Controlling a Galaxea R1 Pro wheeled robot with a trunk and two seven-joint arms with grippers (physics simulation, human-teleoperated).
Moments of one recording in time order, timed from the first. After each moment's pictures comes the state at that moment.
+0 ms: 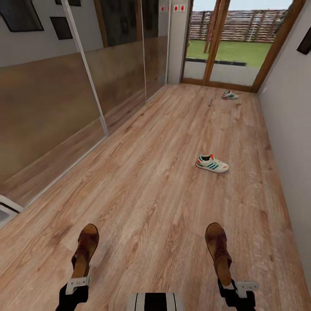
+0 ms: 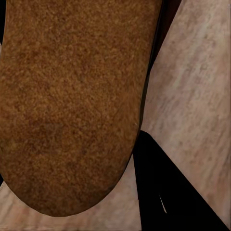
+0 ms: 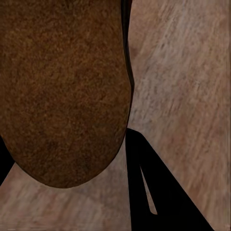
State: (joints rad) left arm -0.32 0.13 0.10 -0.35 0.08 -0.43 -0.15; right arm -0.25 -0.12 -0.08 -0.44 0.04 -0.47 0.03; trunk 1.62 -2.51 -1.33
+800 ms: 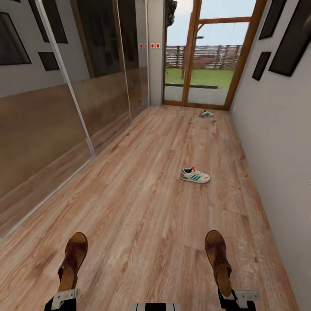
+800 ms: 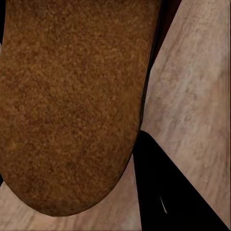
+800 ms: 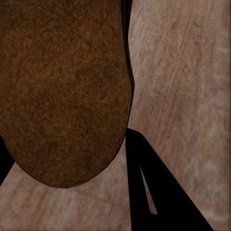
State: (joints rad) left arm -0.27 0.16 0.15 -0.31 0.10 -0.50 -0.15; right arm -0.25 -0.11 -0.08 -0.36 0.04 -0.49 0.03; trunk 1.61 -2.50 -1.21
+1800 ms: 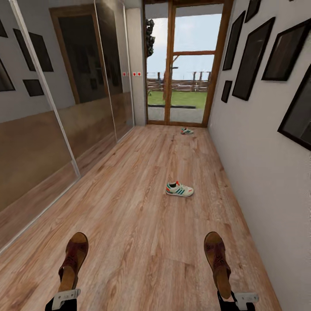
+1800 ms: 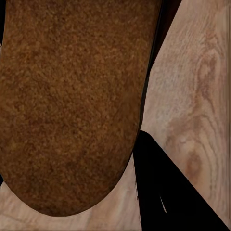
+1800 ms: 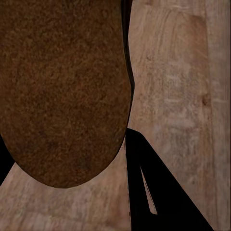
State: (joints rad) left arm -0.27 0.16 0.15 -0.31 0.09 -0.50 -0.15; right arm -0.25 -0.11 -0.07 -0.34 0.05 -0.49 0.04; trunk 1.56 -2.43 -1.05
